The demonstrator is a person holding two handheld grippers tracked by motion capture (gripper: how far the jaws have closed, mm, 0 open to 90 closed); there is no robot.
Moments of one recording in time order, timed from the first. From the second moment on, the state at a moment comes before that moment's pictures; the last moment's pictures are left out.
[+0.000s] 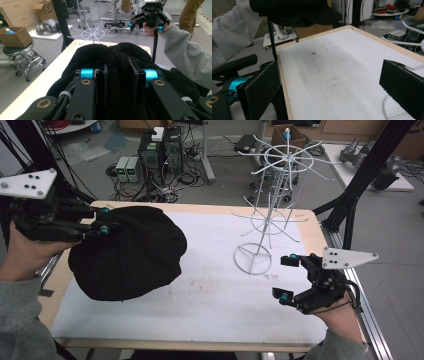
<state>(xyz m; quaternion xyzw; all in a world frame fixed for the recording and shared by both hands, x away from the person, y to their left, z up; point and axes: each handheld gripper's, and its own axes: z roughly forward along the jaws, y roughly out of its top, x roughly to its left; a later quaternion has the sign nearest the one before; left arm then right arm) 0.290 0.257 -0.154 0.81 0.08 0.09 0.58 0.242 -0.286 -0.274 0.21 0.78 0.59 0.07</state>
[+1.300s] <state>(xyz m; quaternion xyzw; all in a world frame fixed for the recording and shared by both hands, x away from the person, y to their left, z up) 0.330 0.192 -0.038 0.80 0.03 0.10 0.60 0.245 -0.323 -0.289 0.25 0.75 0.61 0.07</state>
